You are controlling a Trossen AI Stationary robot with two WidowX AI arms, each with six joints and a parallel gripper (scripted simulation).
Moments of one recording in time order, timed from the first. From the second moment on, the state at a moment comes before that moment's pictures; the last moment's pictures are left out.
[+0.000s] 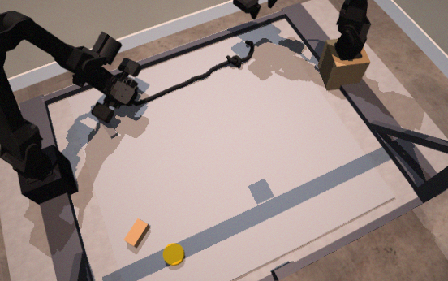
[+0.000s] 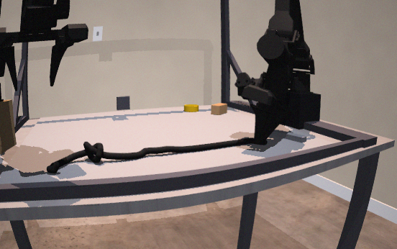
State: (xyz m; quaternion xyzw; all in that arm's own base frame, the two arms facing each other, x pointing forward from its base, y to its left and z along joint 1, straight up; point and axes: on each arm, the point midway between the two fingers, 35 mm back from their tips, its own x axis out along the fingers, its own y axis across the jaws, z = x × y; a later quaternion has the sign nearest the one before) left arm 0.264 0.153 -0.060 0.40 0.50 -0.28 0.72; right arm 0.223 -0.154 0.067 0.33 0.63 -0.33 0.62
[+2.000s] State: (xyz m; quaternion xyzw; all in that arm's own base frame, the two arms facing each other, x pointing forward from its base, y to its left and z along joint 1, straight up) left arm 0.263 0.152 0.016 0.39 0.50 -0.28 0.72; right arm 0.223 -0.154 0.067 0.33 0.62 -0.33 0.62
